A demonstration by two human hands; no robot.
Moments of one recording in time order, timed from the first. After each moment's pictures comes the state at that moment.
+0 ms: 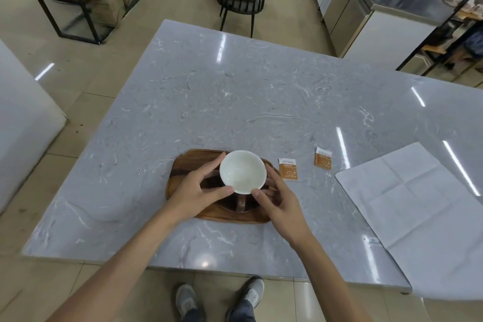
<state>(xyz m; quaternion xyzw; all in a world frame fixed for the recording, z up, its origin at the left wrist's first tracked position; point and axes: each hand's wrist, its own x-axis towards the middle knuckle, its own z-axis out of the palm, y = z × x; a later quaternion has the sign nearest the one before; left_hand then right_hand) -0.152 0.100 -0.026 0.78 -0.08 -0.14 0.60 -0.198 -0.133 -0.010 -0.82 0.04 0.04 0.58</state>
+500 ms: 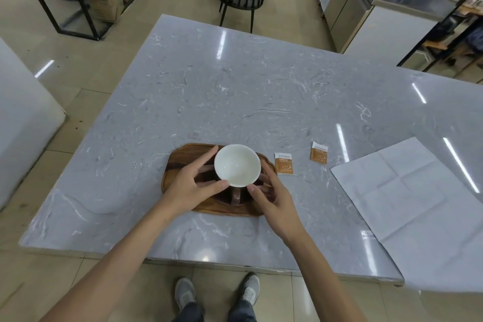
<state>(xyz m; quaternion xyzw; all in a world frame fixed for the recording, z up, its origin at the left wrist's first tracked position) -0.159 0.096 -0.022 0.75 -0.06 -0.12 0.65 -0.207 -0.132 -0.007 -0.81 0.04 0.05 0.58</state>
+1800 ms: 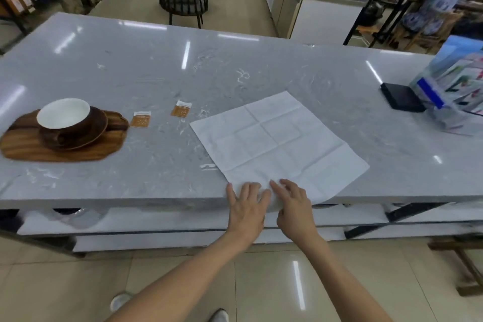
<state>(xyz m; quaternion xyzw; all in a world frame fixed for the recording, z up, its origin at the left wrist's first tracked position) -0.387 -0.420 -0.074 0.97 -0.23 -0.01 0.09 -0.412 -0.567 -0.061 -0.98 0.06 0.01 0.16</state>
